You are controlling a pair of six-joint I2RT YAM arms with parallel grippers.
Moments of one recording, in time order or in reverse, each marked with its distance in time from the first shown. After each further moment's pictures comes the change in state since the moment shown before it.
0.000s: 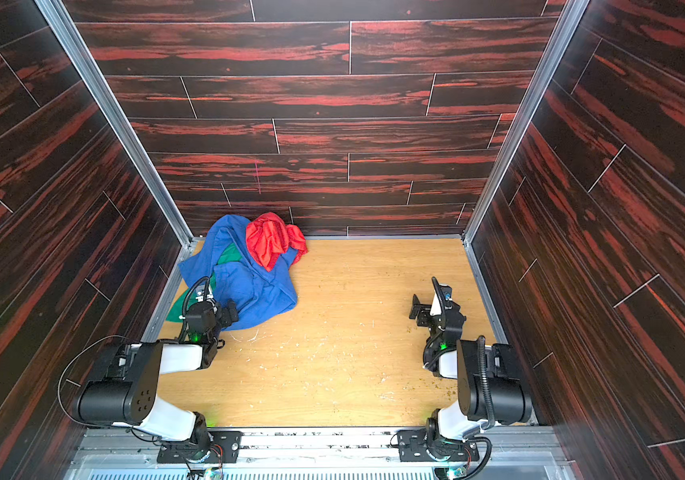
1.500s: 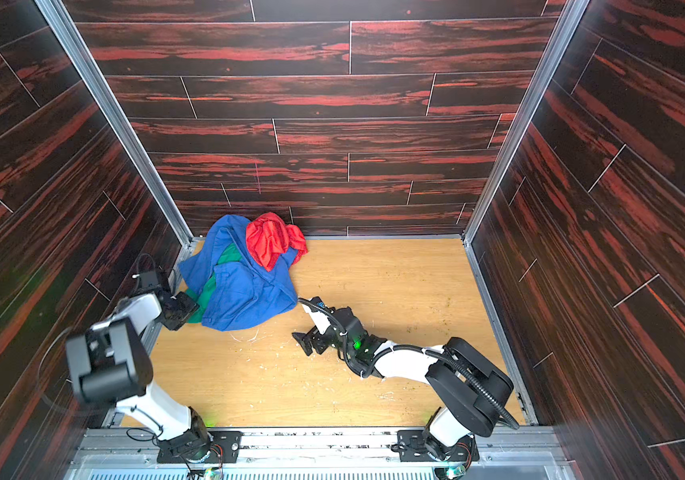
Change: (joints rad) left arm 0.376 0.219 0.706 -1.204 0.352 -0.472; right arm 0.983 0.024 0.390 -0.492 -0.024 0.057
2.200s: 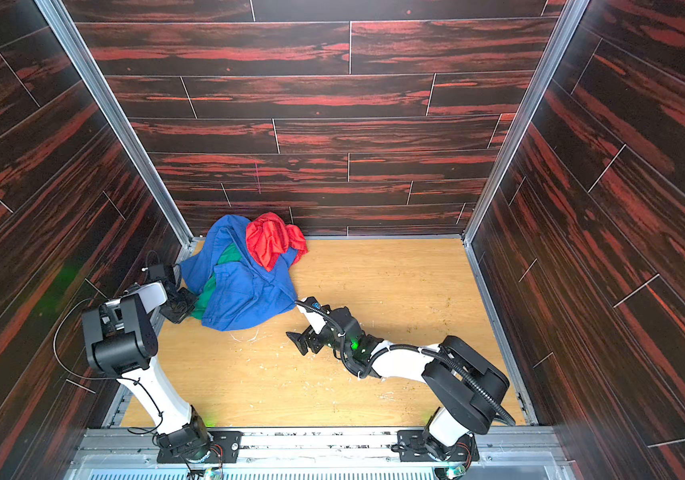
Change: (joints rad) left arm 0.000 0.191 0.140 0.014 -0.075 -0.054; right arm 0.011 0.022 0.019 0.025 0.002 -0.034
